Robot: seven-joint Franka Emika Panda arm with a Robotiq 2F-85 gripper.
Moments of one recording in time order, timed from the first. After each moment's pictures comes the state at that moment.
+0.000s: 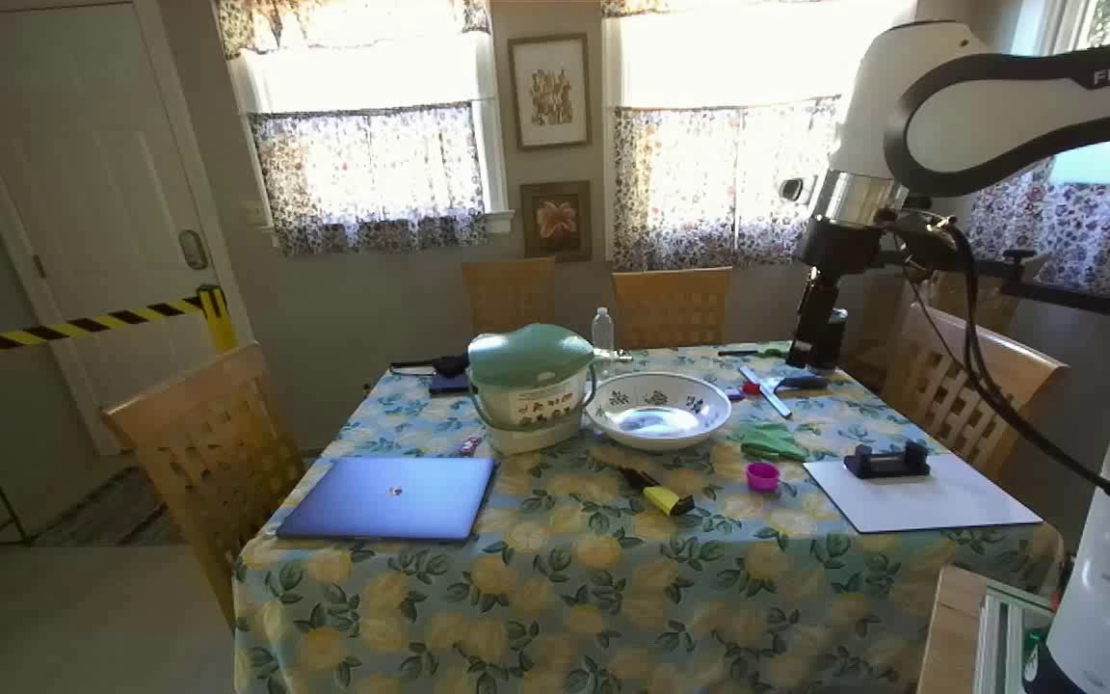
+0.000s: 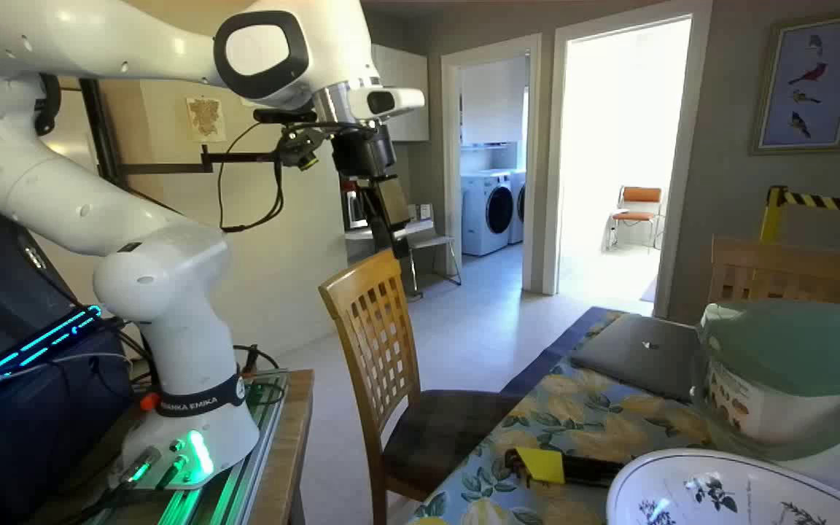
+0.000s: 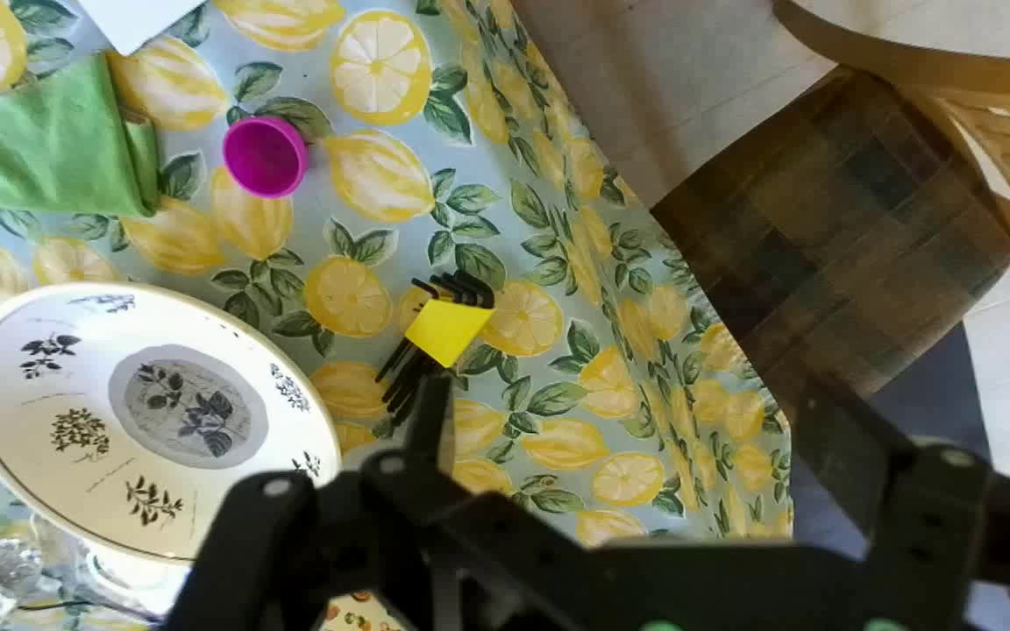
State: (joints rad) arm -0.06 -0.91 -0.20 -2.67 -0.16 1.98 -0.37
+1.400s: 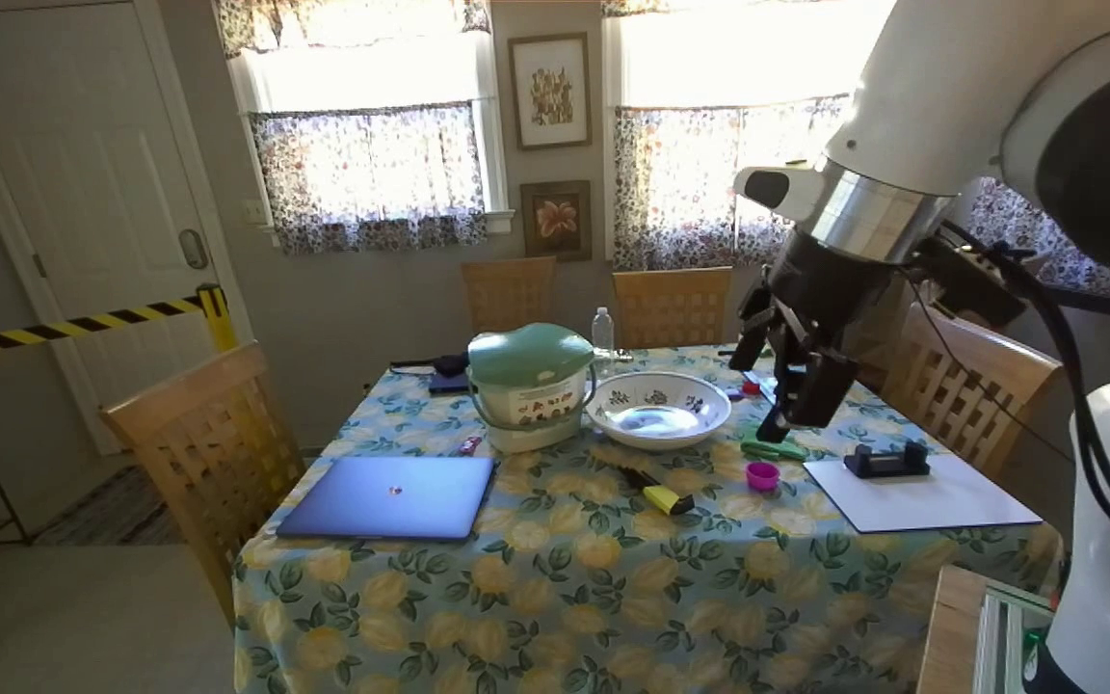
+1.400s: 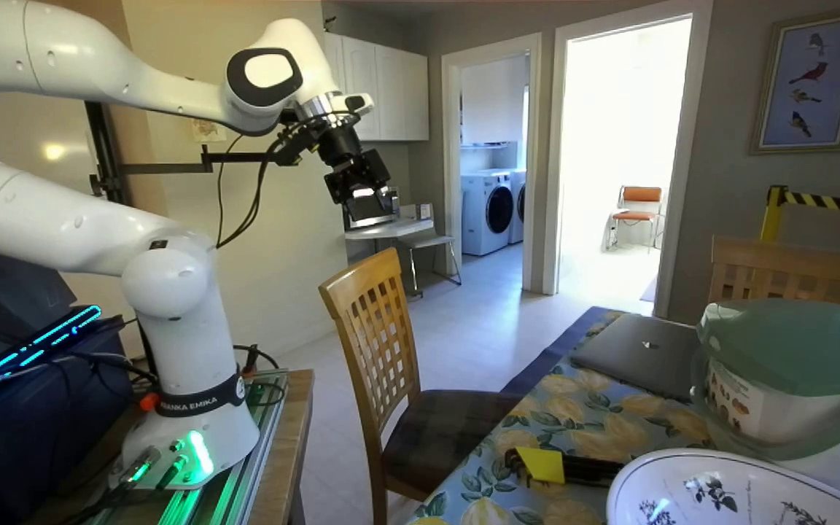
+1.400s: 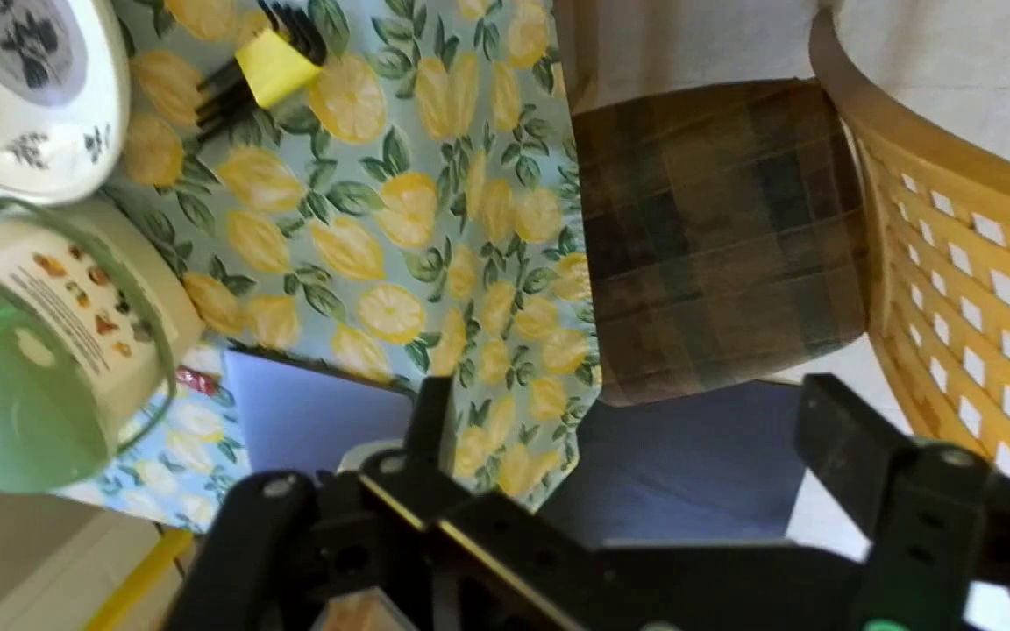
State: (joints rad) arm 0.31 -1.04 0.19 -2.72 -0.09 2.02 -0.24
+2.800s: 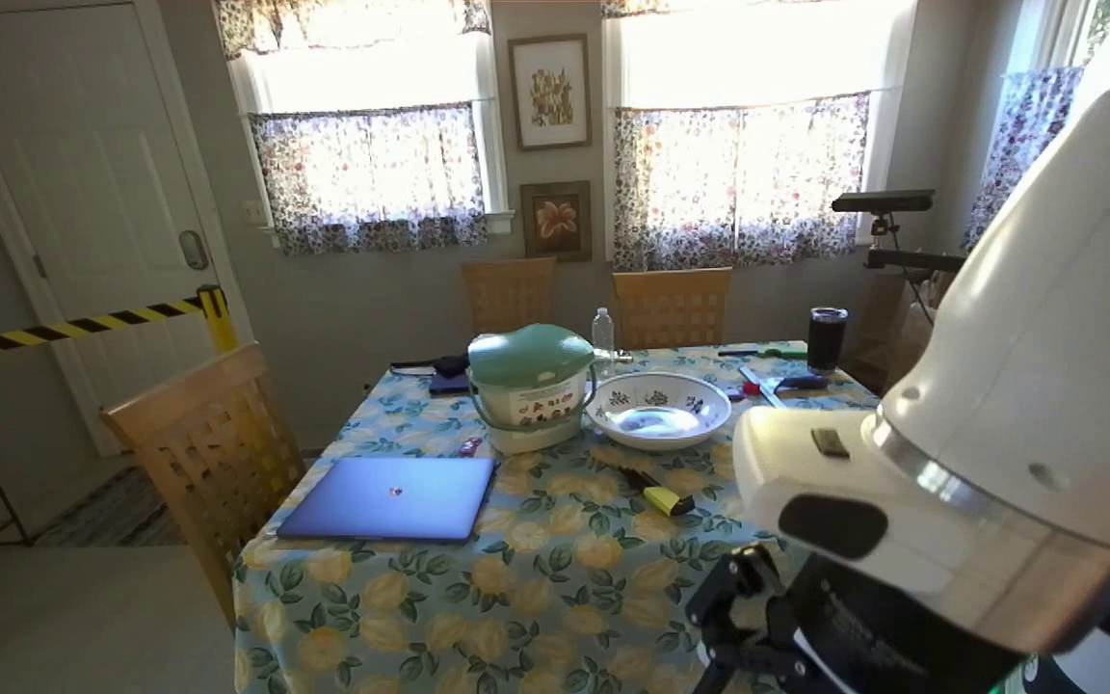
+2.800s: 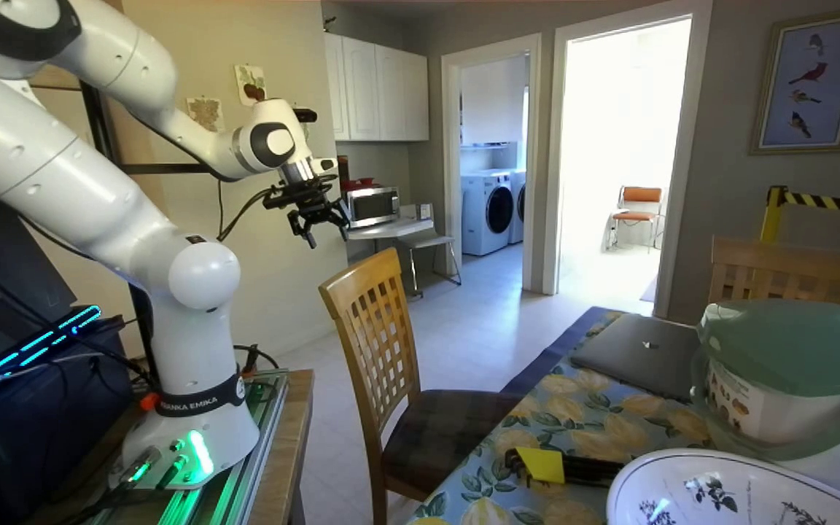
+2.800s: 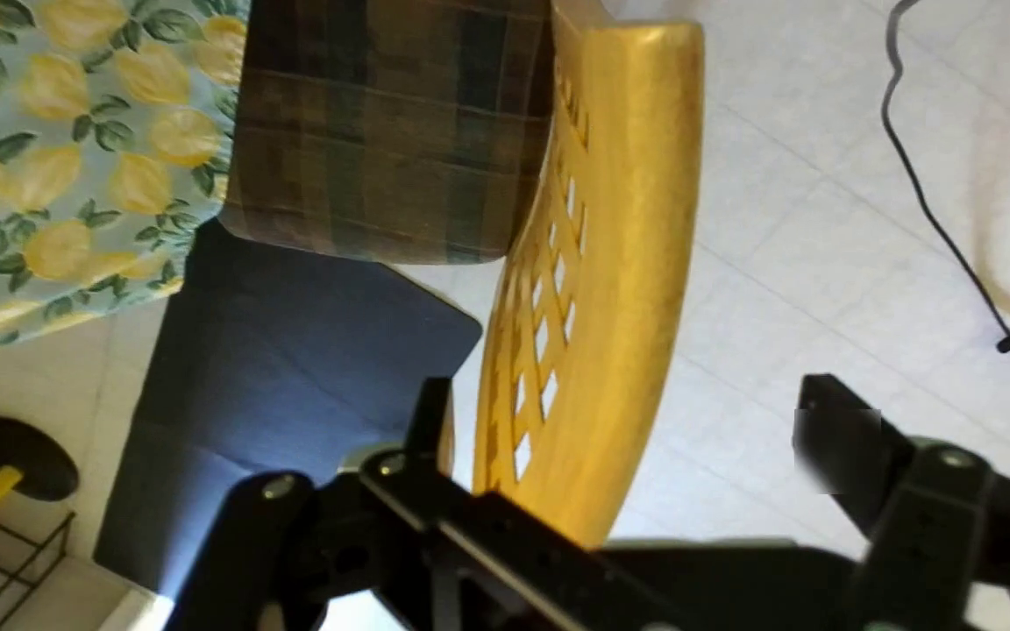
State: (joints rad) arm 0.75 -0.65 0.39 -2.73 0.07 2.39 -0.21
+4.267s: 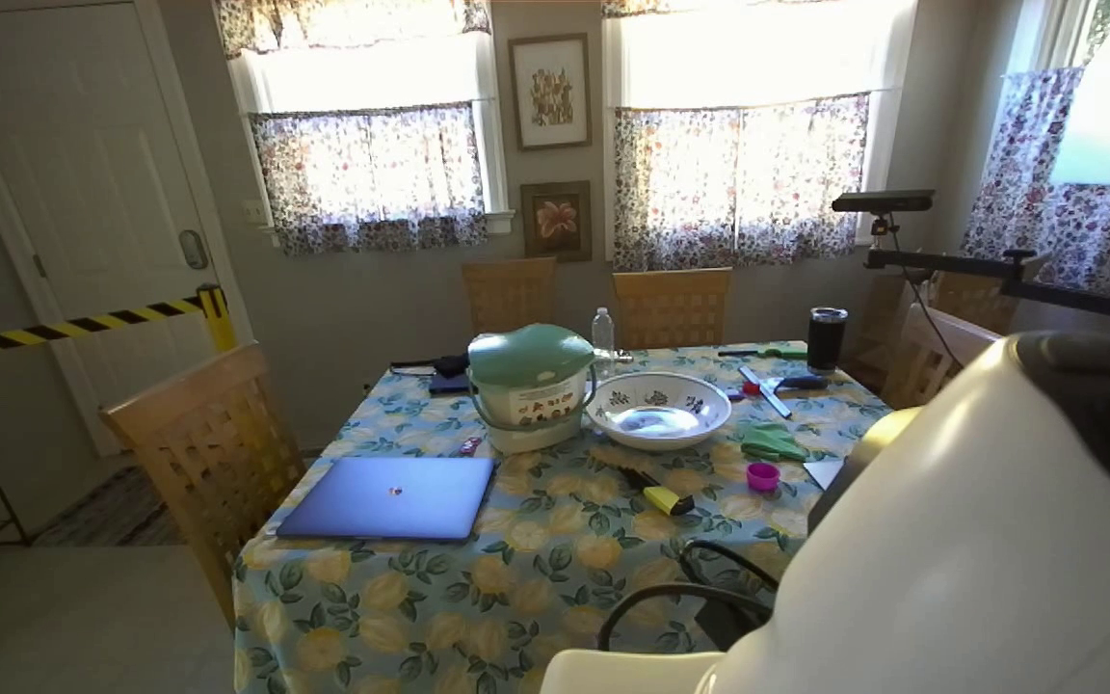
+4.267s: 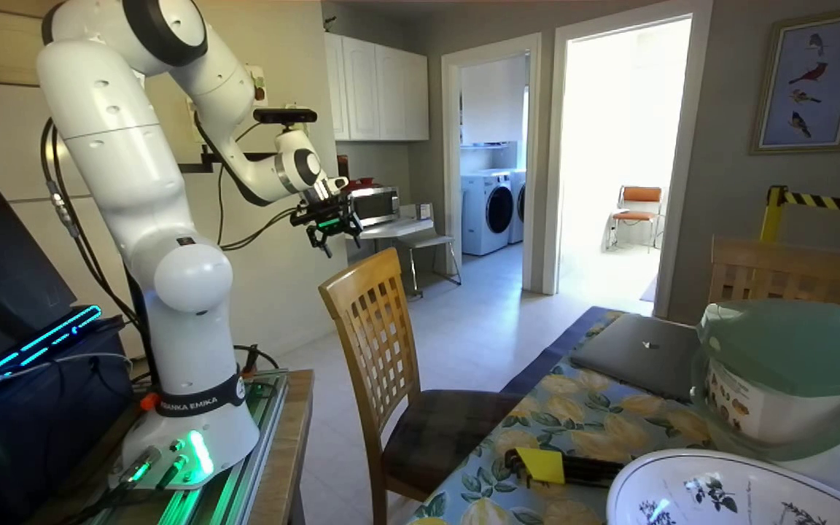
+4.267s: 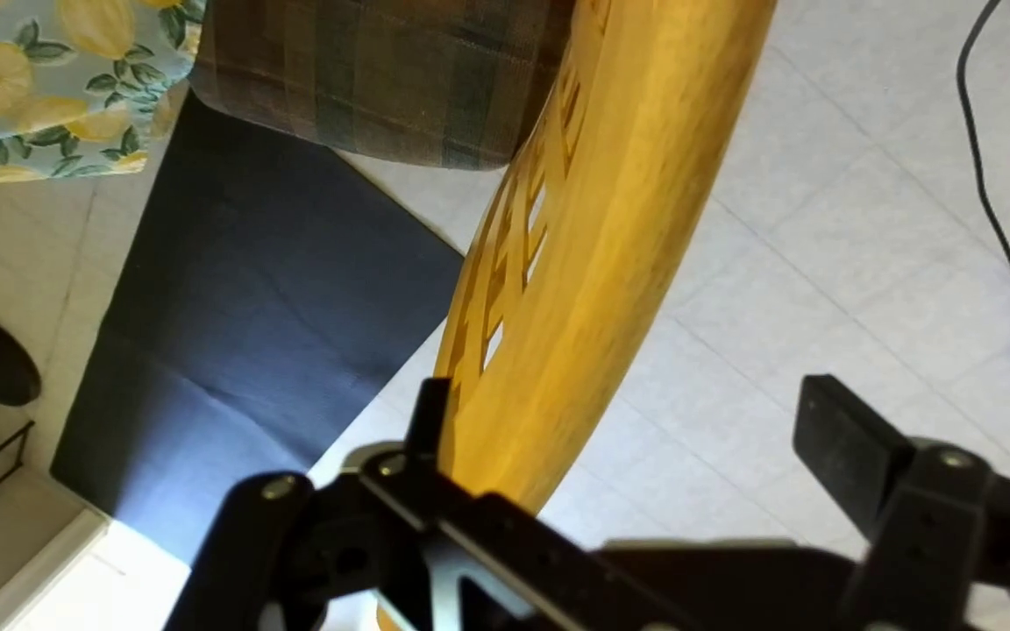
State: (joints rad) arm 0.61 -0.19 0.57 -2.48 -0.29 2.61 0.02
